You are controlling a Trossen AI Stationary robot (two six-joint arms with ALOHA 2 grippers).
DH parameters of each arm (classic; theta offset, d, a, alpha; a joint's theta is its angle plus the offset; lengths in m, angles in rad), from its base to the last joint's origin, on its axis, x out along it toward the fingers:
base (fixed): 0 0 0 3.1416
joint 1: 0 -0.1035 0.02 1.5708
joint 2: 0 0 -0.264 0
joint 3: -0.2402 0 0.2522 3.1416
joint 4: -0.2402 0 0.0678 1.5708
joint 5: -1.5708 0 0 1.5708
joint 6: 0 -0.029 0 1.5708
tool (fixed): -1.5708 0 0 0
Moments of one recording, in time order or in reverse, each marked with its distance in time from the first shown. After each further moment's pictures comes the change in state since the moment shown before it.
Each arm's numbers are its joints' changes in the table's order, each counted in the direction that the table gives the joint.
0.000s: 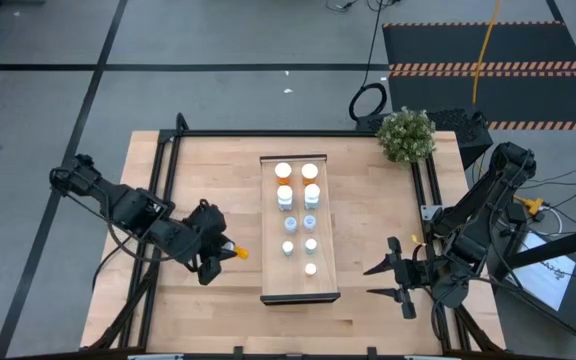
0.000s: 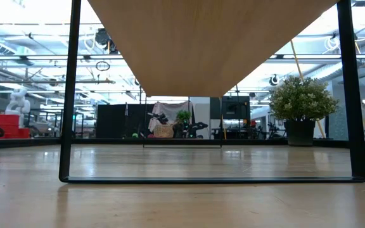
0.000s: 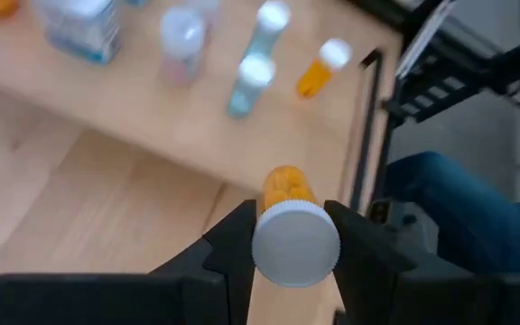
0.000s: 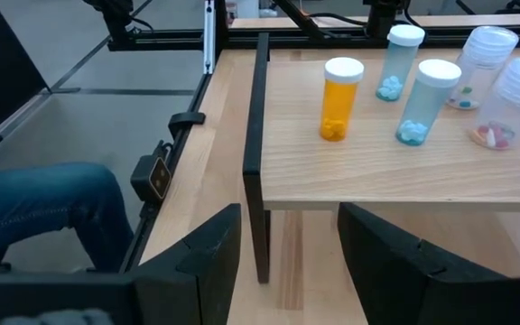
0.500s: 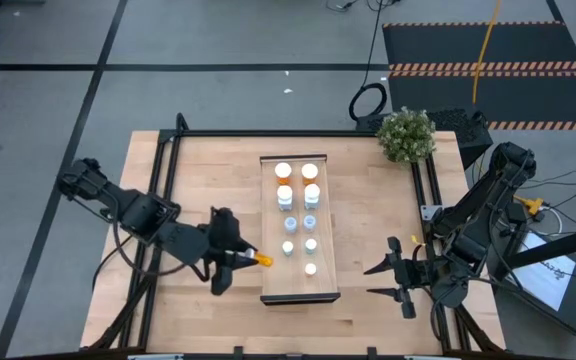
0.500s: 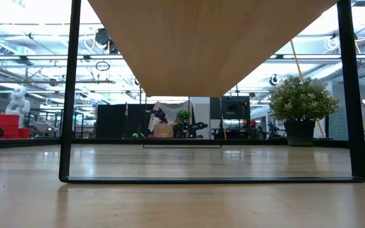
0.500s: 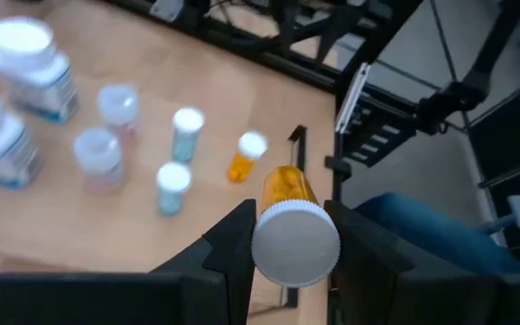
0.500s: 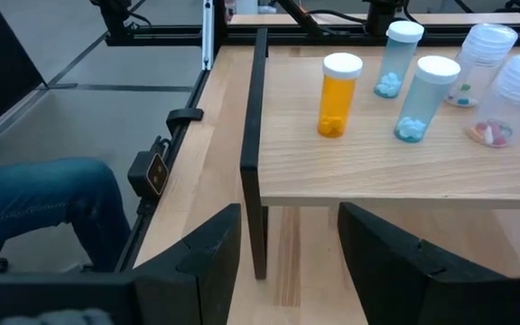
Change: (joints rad) left arm -0.007 0.079 -0.067 0.248 -0.025 -0.197; right arm 0.000 0.000 0.000 -0.012 0.000 0.000
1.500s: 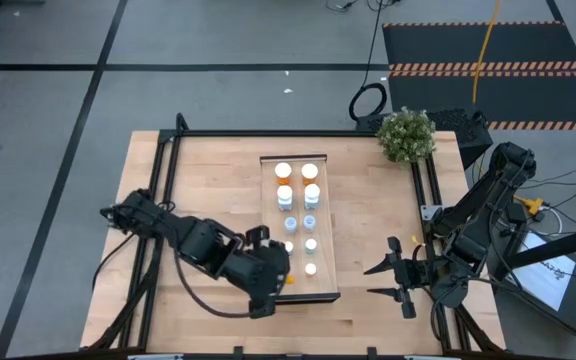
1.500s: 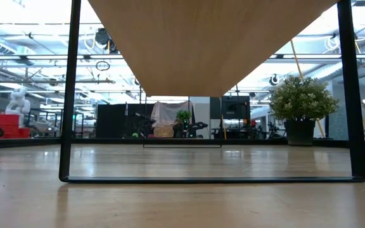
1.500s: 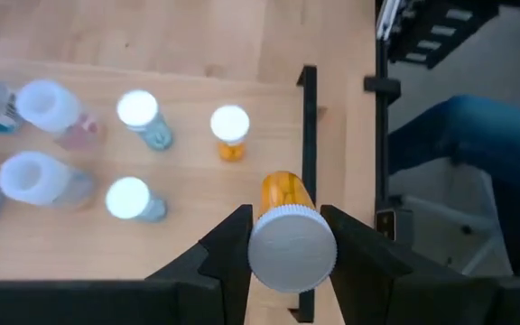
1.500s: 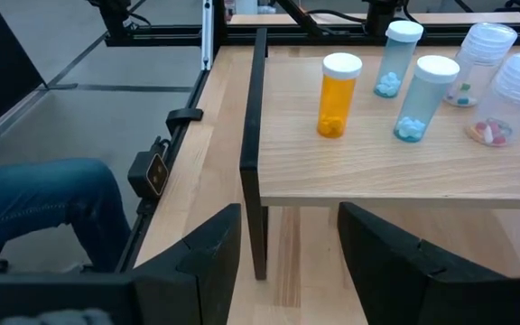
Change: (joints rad) left arm -0.030 0.553 -0.720 -0.511 0.088 -0.135; right arm 0.000 0.000 0.000 -0.001 0.000 -0.003
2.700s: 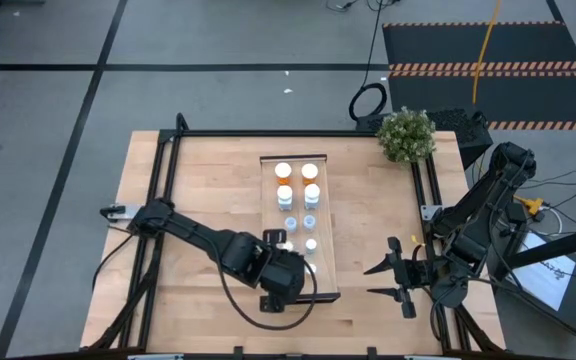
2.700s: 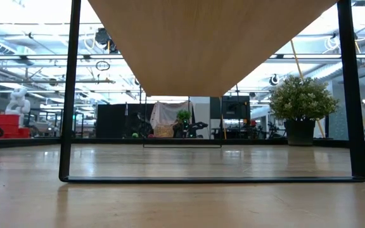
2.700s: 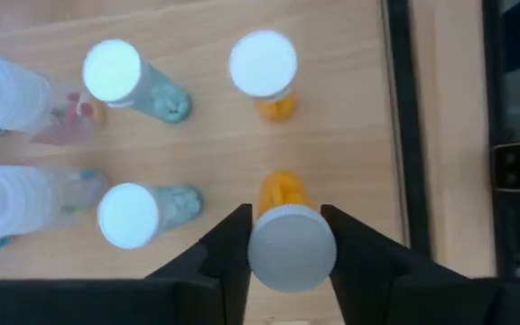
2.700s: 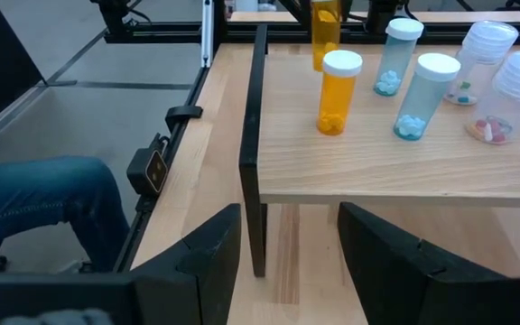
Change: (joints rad) left arm -0.050 0.152 0.002 -0.089 -0.008 -0.196; right arm 0.000 0.000 0.000 -0.008 -0.004 0.002
